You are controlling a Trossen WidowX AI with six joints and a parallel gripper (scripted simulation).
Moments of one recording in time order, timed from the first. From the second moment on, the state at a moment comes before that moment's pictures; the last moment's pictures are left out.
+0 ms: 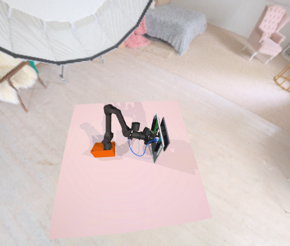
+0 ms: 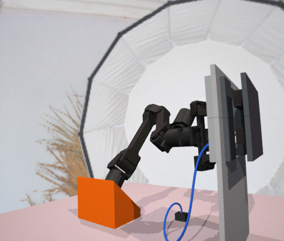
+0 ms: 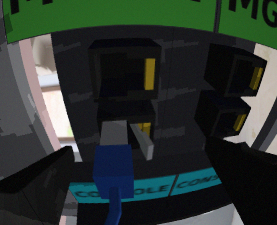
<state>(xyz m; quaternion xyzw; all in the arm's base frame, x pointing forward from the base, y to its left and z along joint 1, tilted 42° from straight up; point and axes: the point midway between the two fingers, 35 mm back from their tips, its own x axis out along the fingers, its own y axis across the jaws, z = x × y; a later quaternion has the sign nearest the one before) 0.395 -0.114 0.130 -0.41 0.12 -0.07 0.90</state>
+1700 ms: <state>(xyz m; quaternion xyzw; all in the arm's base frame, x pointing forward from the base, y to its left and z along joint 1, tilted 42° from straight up) 0.372 -0.126 0.144 -0.41 0.12 -0.06 0.90</state>
